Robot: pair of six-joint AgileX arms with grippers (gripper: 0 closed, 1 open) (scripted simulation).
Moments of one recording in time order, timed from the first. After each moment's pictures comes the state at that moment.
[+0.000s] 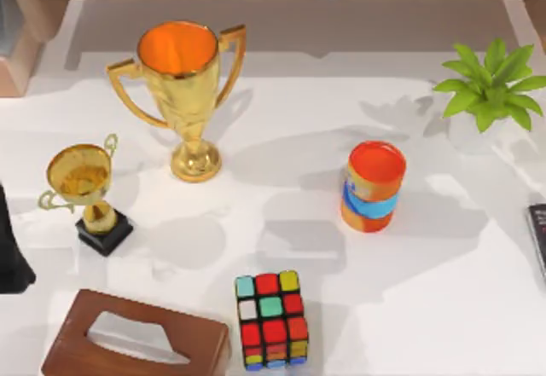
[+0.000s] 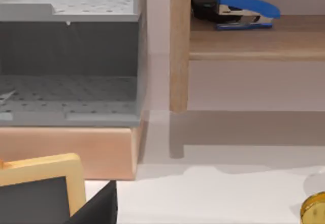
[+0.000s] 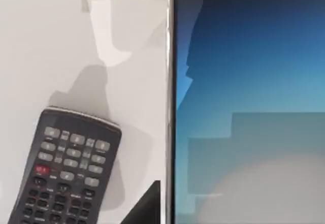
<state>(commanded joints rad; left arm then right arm) 0.00 0.00 0.00 0.00 0.00 0.00 -0.12 1.73 1.37 -0.95 0.01 -0.46</state>
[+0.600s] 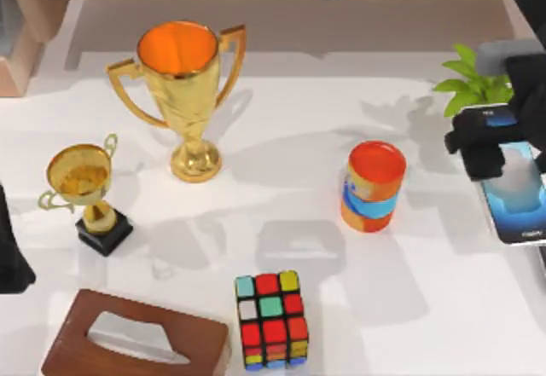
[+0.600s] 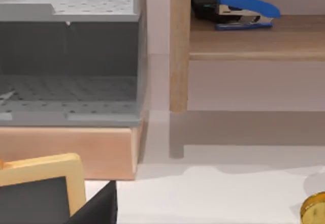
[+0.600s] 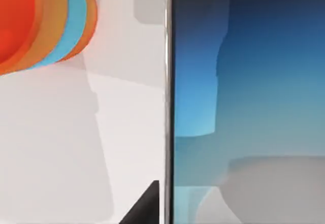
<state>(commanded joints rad) 0.00 0.00 0.00 0.00 0.00 0.00 0.33 1.61 1.27 -1.01 0.01 0.19</state>
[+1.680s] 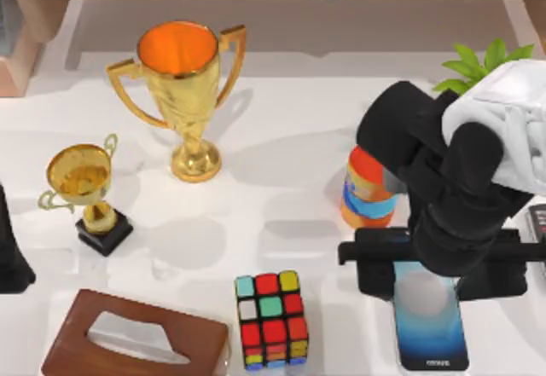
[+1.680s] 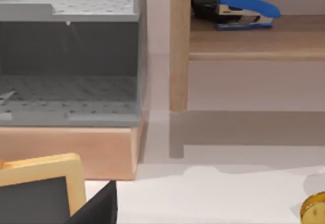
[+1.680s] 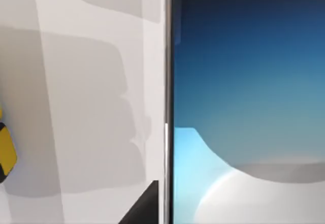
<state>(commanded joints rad) 0.00 0.00 0.00 0.00 0.00 0.00 0.73 1.66 1.13 -1.03 0.01 0.74</state>
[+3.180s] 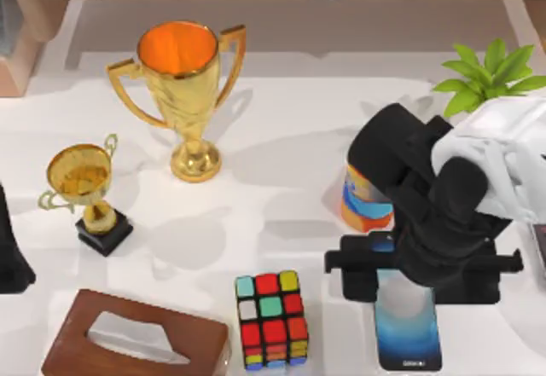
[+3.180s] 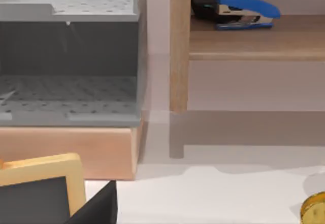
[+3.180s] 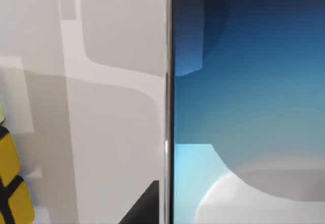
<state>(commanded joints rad) 0.00 0.00 0.00 0.00 0.00 0.00 0.73 1.70 1.05 -0.83 0.00 0.74</state>
